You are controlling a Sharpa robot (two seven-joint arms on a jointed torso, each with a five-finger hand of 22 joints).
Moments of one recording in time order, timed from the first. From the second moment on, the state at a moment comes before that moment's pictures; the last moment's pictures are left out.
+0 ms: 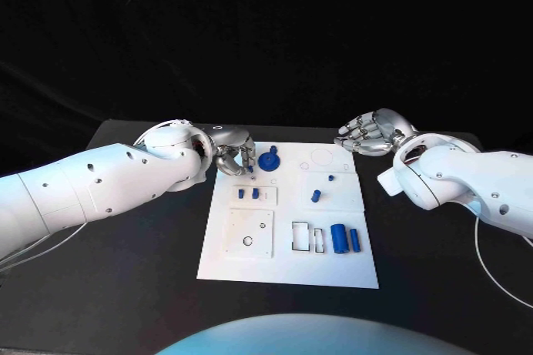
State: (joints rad) left arm 1.22 -0.69 -0.03 1.33 -1.49 -0.05 -0.03; left_hand 1.39 -0.20 0.55 0.04 0.22 0.96 0.13 0.41 0.28 1.13 0.07 0.33 0.10 1.36 0.00 1.42 0.96 0.16 1.08 0.11 0.80 1.14; right arm 1.29 -0.91 -0.15 1.59 -0.77 -0.57 -0.15; right_hand 1.33 -0.21 0.37 0.23 0.38 0.73 0.19 0.39 0.26 0.92 0.19 0.34 0.07 0.92 0.16 0.19 0.39 0.17 0.81 0.28 0.06 0.32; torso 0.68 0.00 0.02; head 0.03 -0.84
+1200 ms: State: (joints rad) left arm 1.20 -0.64 -0.04 1.27 -1.48 -0.01 -0.03; left_hand 1.39 -0.20 0.55 0.04 0.22 0.96 0.13 0.40 0.28 1.13 0.07 0.32 0.10 1.36 0.00 1.42 0.96 0.16 1.08 0.11 0.80 1.14; right arm 1.29 -0.91 -0.15 1.60 -0.77 -0.57 -0.15; right_hand 1.33 -0.21 0.37 0.23 0.38 0.73 0.19 0.39 0.26 0.92 0.19 0.34 0.07 0.92 0.16 0.19 0.39 0.17 0.81 0.28 0.06 0.32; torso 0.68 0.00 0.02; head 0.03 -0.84
